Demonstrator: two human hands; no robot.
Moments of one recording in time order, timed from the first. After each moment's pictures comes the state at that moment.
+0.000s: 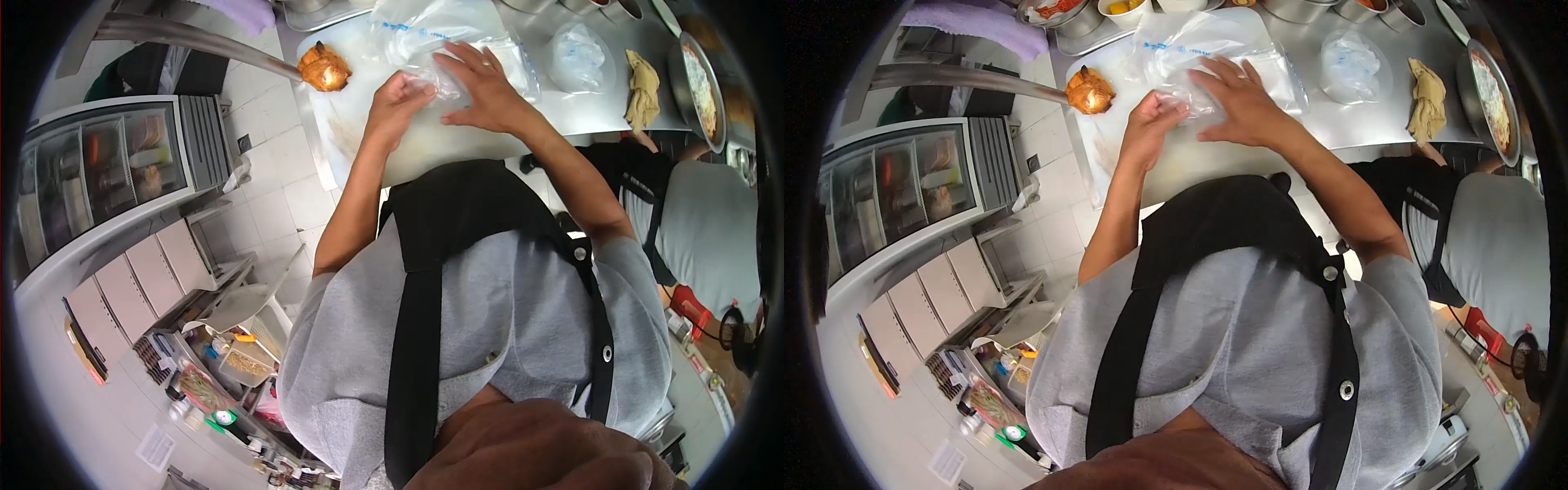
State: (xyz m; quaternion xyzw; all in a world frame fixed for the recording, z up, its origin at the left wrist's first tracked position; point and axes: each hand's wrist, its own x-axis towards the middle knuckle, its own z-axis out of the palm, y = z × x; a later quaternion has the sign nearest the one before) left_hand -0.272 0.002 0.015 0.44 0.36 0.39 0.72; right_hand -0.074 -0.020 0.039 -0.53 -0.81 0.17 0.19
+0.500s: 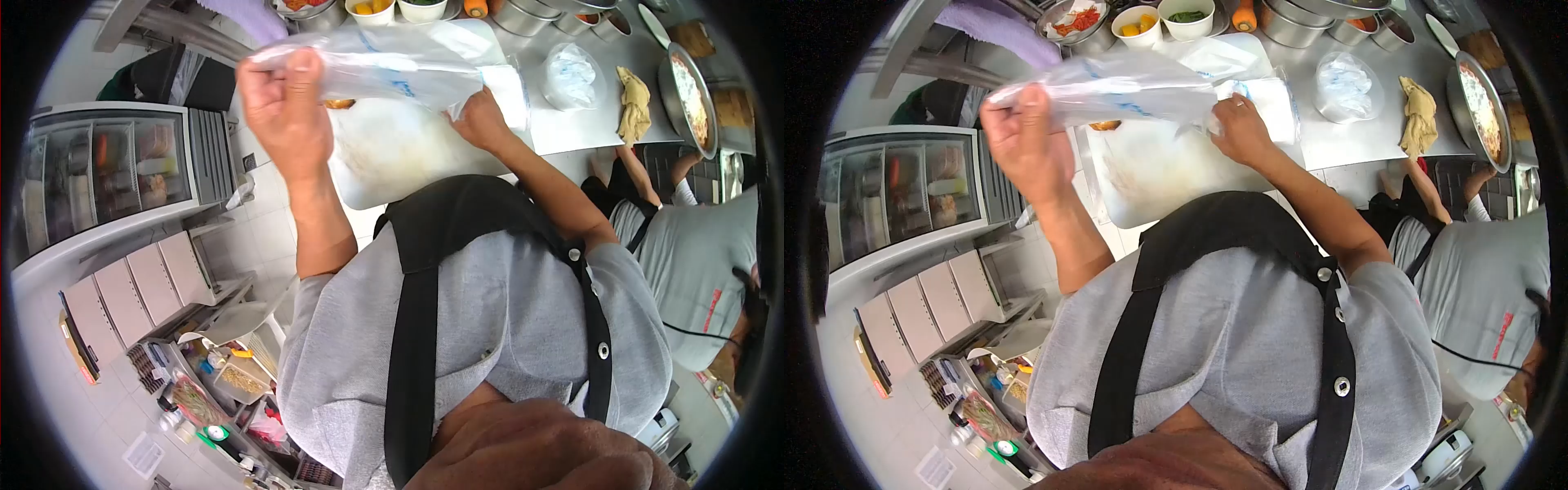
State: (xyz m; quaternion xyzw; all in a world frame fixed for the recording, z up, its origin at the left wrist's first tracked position) left_hand -0.322 0.011 0.175 0.51 0.26 0.69 0.44; right_hand -0.081 -0.017 -0.005 -0.57 -0.79 0.11 0.19
